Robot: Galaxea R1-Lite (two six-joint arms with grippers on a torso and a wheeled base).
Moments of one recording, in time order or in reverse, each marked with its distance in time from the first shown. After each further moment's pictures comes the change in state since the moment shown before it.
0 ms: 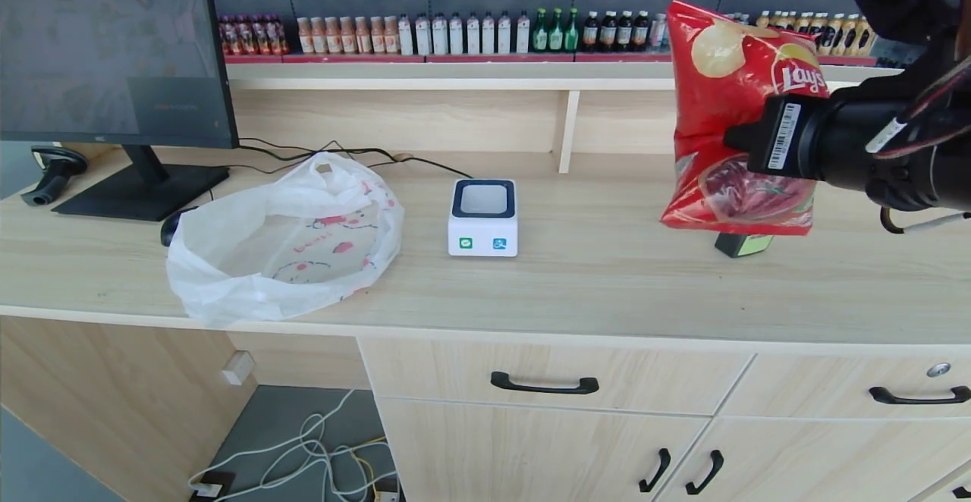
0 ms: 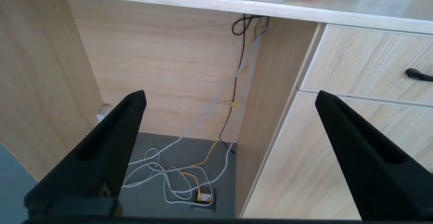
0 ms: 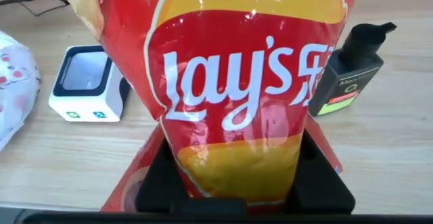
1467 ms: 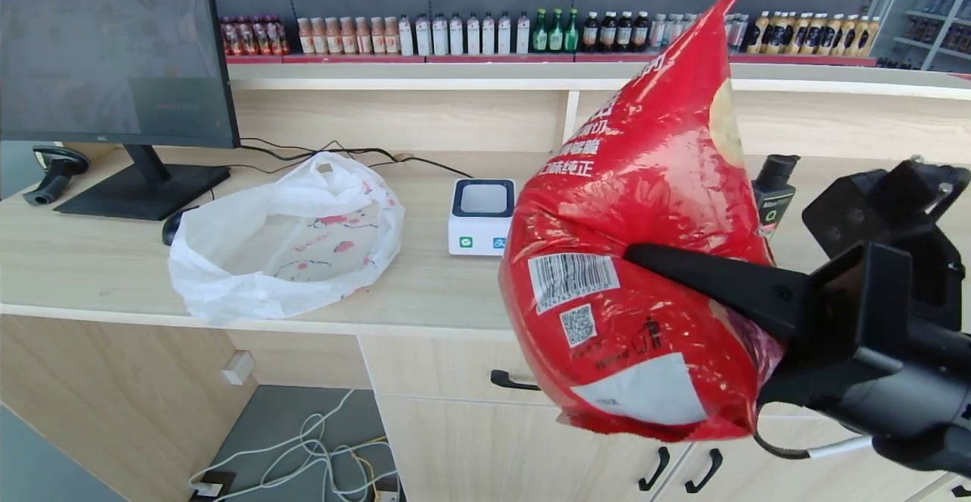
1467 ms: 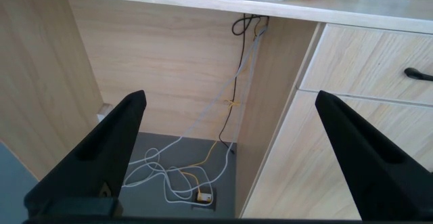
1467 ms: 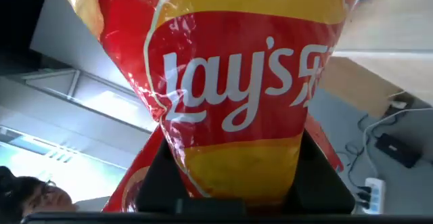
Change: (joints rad) left arm 0.000 0.000 0.000 0.000 0.000 0.000; right arm 0.242 -0.111 0.800 -1.109 0.754 0.871
